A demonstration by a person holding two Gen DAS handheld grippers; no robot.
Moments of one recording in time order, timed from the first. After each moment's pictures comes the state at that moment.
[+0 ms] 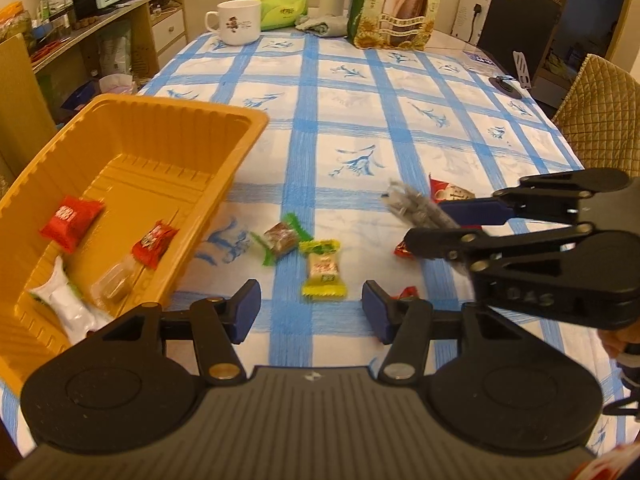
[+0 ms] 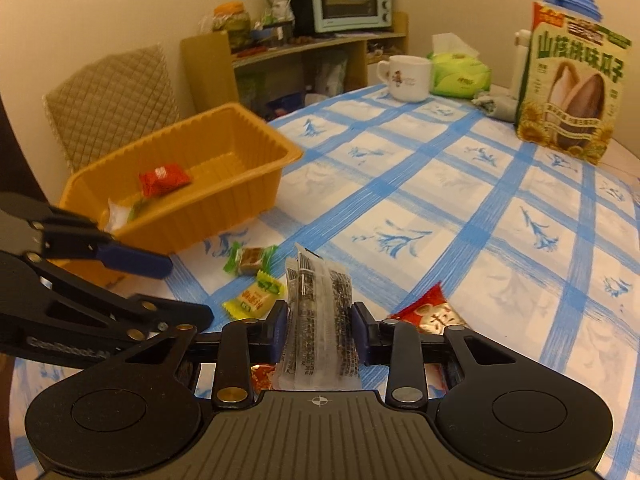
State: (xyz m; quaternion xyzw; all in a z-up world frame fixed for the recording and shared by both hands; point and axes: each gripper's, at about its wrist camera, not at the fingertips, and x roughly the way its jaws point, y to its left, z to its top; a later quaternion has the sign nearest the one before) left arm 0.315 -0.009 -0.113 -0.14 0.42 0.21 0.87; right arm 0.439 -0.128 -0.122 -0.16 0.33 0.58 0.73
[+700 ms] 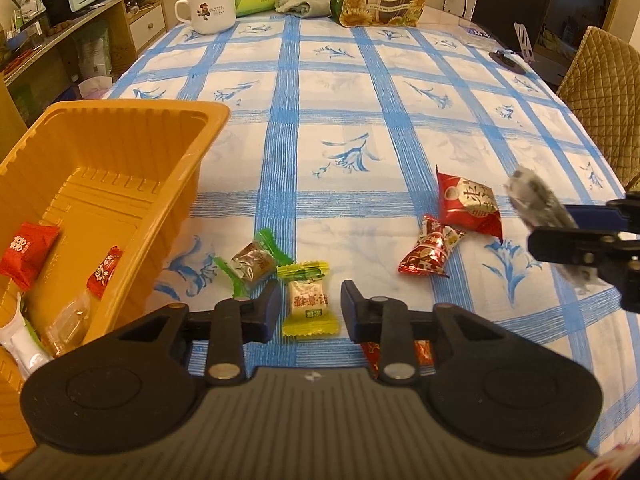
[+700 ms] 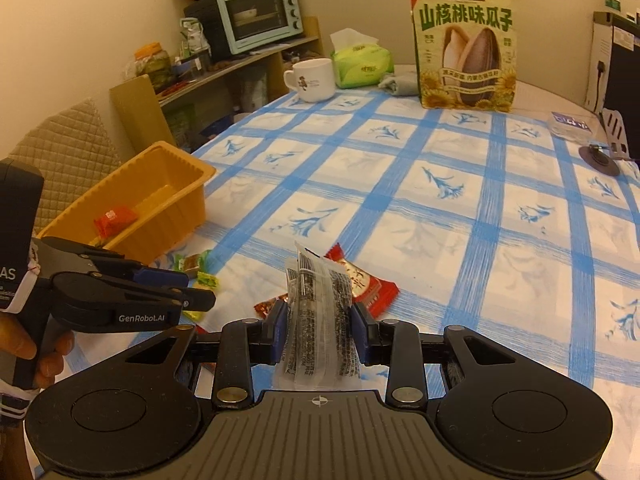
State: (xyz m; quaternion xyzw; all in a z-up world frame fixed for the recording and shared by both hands) left arm 0.359 -0.001 -0.144 -0.11 0.45 0.19 0.86; right arm 0.461 -0.188 -0.112 -0.10 0.37 0.50 0.78
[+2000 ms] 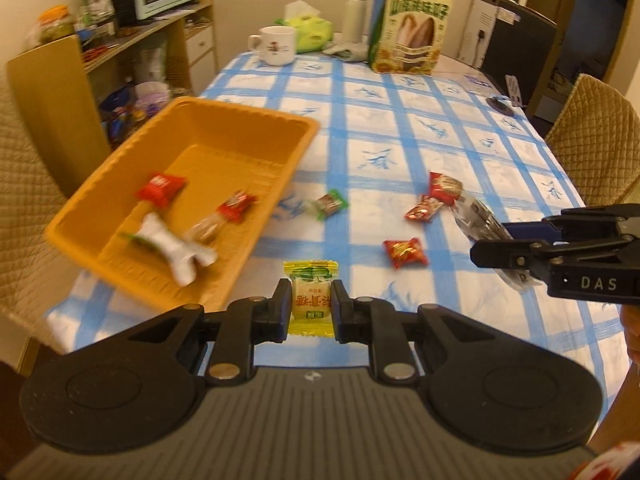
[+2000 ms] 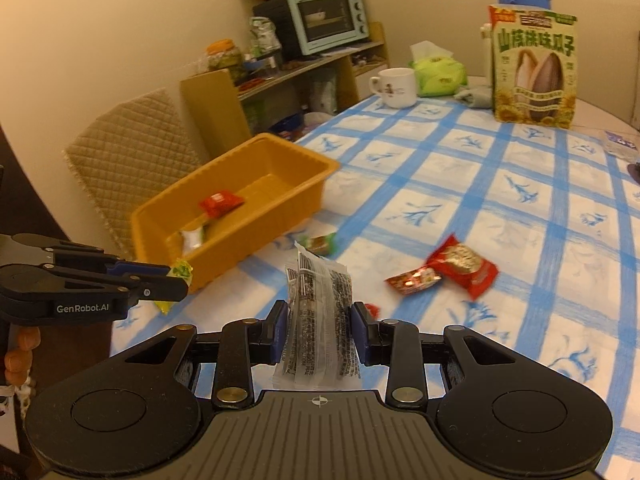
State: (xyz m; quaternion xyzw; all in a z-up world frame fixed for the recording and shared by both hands) left arm 0.197 -0.029 -0.055 -0.14 0.40 0.24 0.87; right arm 0.359 -0.189 -0.070 -0.10 0.37 0.58 0.72
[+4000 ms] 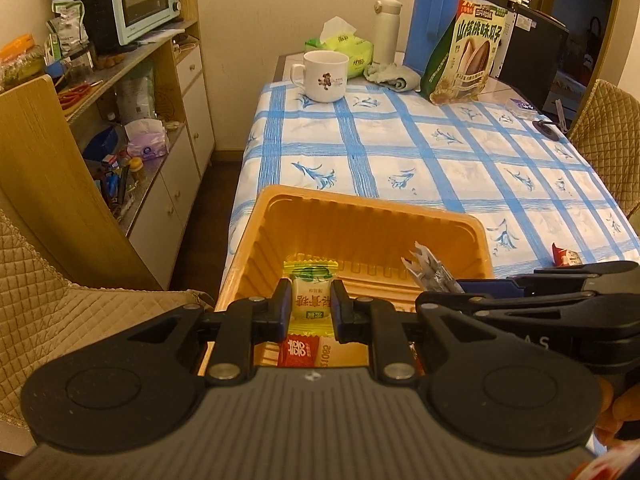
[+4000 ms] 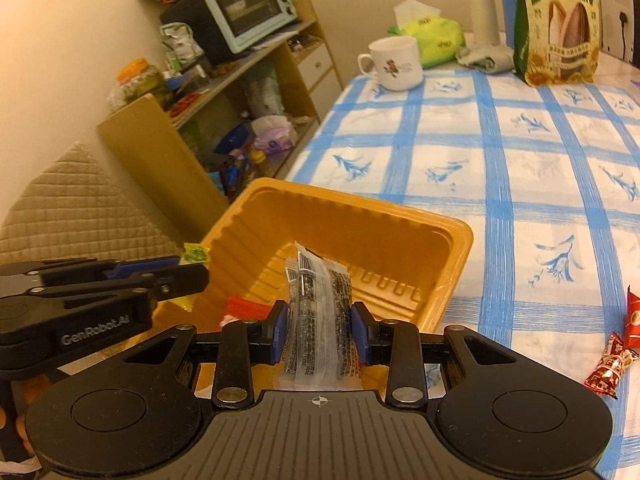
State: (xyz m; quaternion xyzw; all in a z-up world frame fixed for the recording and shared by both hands) left arm 0.261 0.205 -0.062 -0.10 0.40 0.18 0.89; right arm 0.371 0.058 -0.091 -0.01 0.45 0.45 0.77
